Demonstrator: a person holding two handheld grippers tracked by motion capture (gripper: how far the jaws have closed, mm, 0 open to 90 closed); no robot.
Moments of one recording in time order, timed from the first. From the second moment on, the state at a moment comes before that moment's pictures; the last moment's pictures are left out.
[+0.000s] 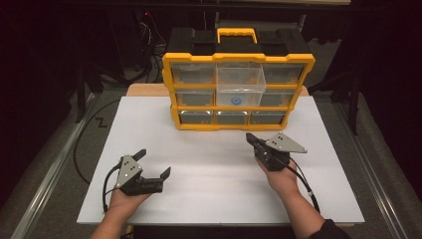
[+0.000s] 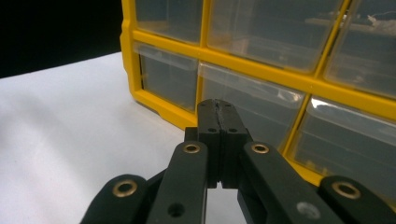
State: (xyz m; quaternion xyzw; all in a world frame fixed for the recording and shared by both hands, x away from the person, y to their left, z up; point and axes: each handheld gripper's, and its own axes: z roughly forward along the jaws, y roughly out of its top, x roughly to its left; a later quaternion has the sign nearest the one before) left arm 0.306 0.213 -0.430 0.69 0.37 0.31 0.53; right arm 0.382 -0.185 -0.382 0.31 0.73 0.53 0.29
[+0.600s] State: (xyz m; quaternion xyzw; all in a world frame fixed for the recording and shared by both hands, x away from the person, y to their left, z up) left arm 0.305 0.214 -0.429 0.69 0.37 0.31 0.53; right arm 0.386 -0.171 -0.345 0.29 0.71 0.56 0.31
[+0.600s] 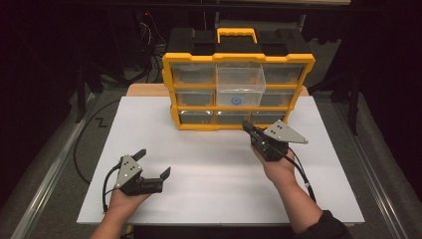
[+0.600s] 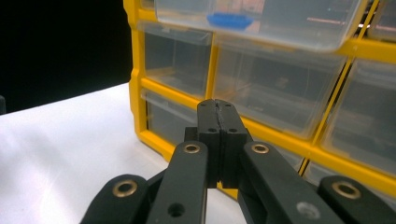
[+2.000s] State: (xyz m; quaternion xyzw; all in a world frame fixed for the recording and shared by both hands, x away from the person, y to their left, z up) left arm 0.304 0.215 -0.428 0.69 0.37 0.31 0.54; right arm 0.400 -0.160 -0.295 0.28 0.69 0.56 0.35
